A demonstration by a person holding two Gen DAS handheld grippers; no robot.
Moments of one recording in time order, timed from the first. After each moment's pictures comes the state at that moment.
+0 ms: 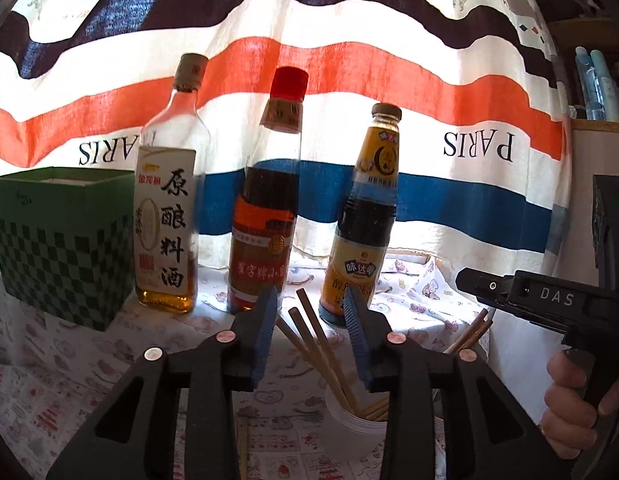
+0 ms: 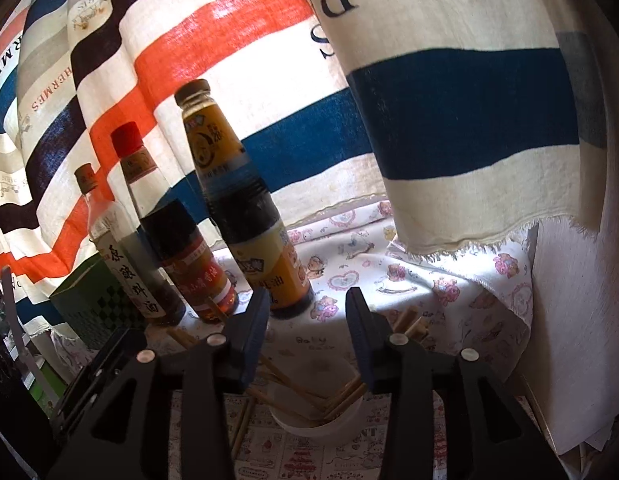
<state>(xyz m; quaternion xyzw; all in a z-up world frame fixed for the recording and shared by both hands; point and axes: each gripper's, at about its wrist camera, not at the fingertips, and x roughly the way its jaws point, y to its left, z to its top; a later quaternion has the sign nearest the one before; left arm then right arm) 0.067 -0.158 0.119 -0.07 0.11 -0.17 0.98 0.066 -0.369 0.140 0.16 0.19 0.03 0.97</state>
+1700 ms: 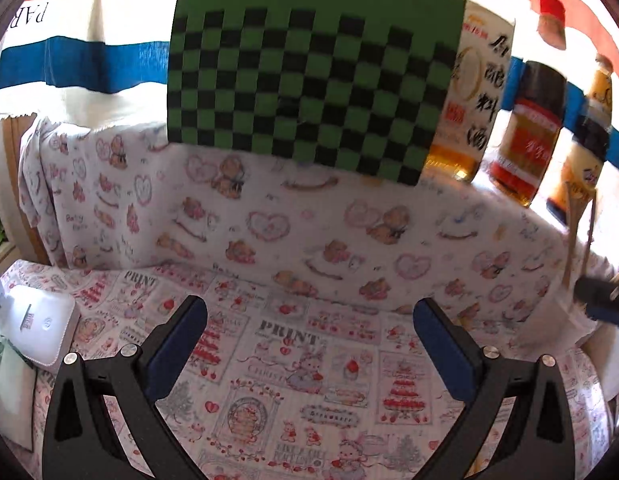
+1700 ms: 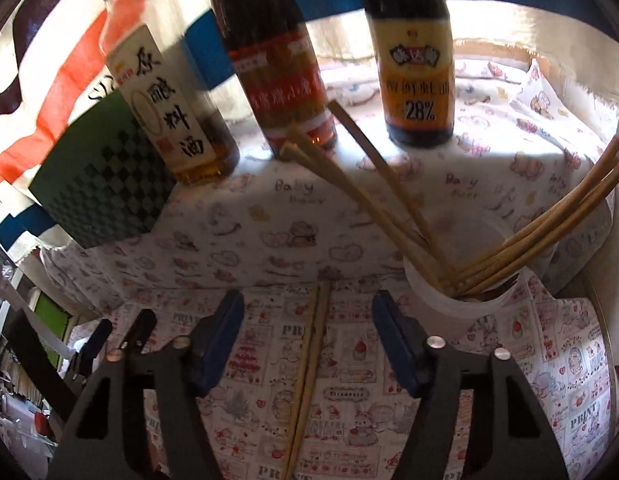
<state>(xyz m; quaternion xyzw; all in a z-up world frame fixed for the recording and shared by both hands) 0.108 0.013 0.004 -0.09 0.29 0.02 0.95 0.114 -0.211 0.051 0.12 0.42 0.04 0.90</state>
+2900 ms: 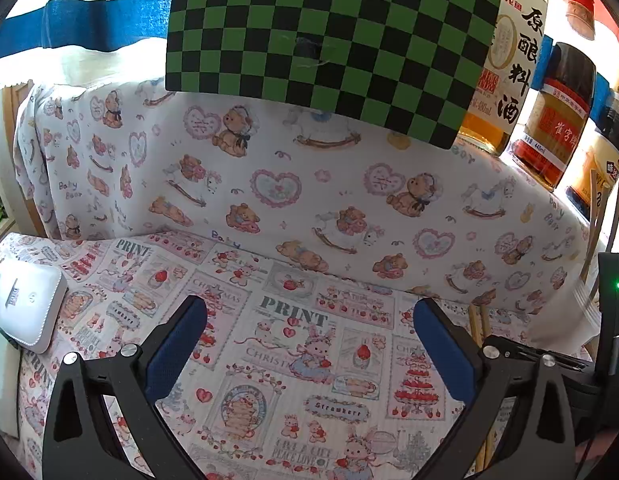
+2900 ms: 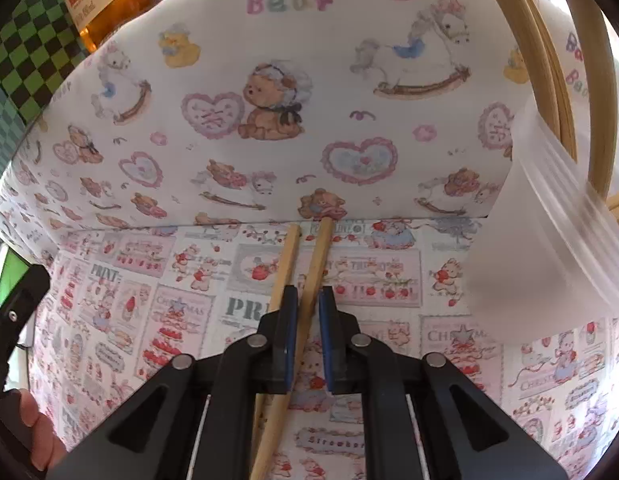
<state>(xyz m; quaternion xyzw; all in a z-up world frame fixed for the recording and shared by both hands) 0.124 0.020 -0.017 -0.11 0.33 0.02 0.94 0.166 -0.196 -0.045 0.05 0.49 0.03 0.87</state>
